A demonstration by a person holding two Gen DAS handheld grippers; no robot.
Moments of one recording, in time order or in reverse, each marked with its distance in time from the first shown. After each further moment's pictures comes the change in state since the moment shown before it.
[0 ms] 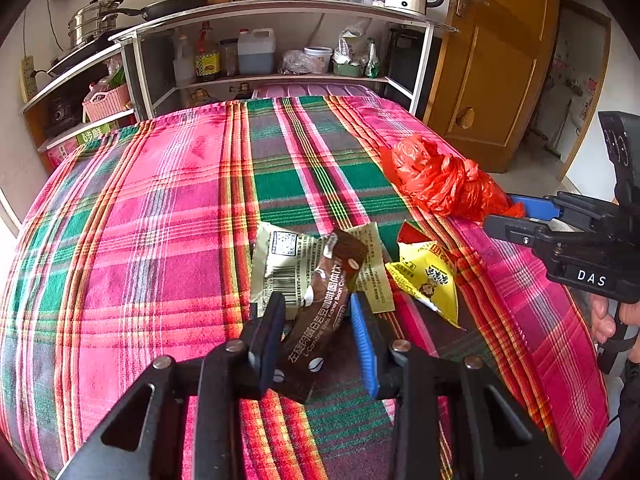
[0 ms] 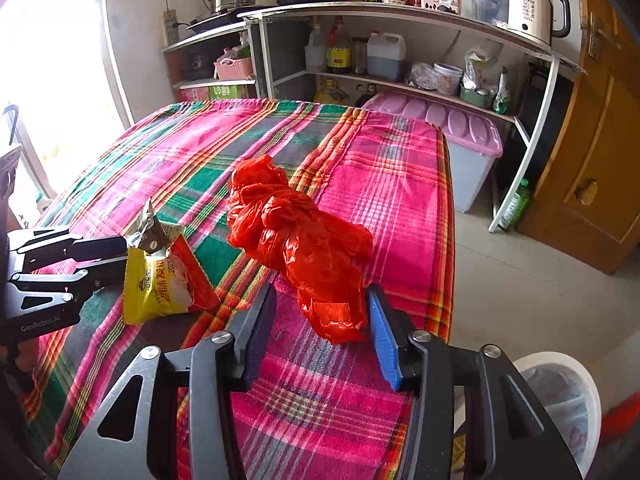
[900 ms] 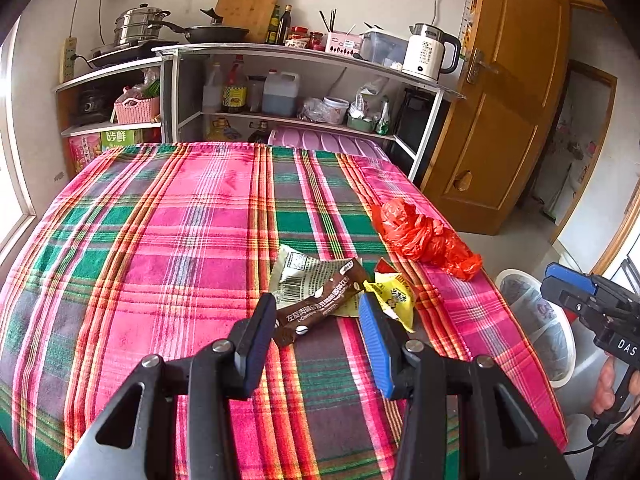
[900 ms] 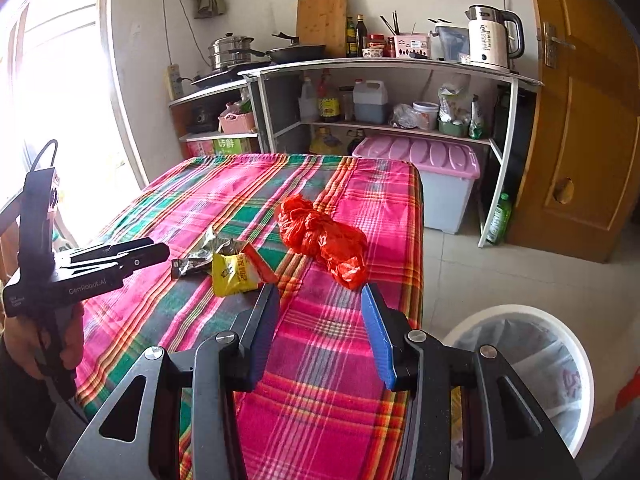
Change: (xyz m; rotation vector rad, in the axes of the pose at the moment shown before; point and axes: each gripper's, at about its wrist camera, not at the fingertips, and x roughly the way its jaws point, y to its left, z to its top) left arm -0.056 0.016 -0.018 -0.147 -0.179 -0.027; right arm -0.102 0.018 -0.040 0.078 -0.185 0.002
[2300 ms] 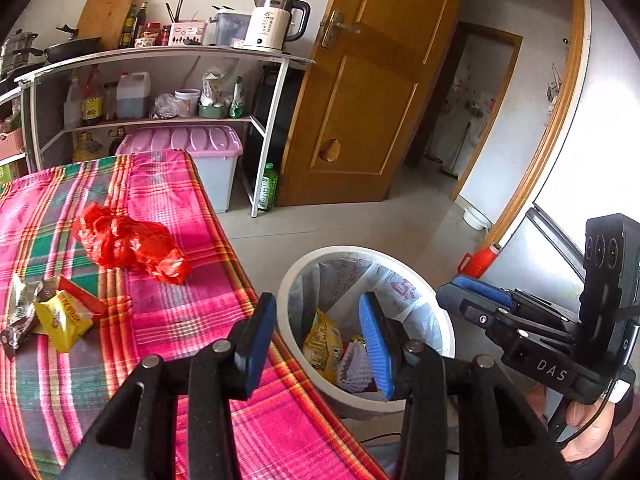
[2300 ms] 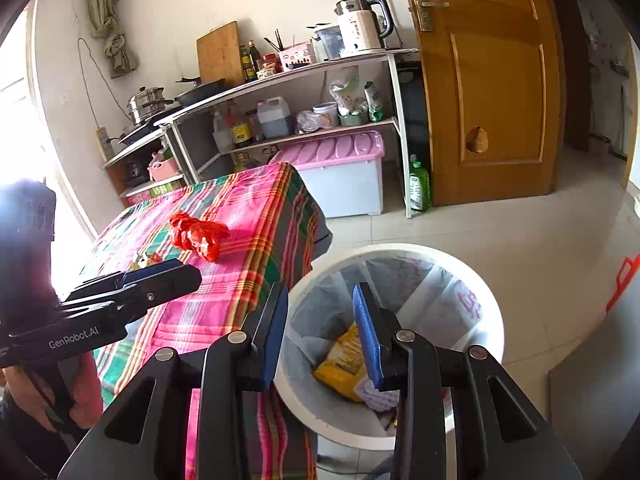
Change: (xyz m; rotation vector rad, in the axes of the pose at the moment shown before) left arm 0.012 -0.209 -0.004 0.166 0.051 -0.357; right arm -0.096 -0.118 -0.060 0.273 -0.071 -0.151
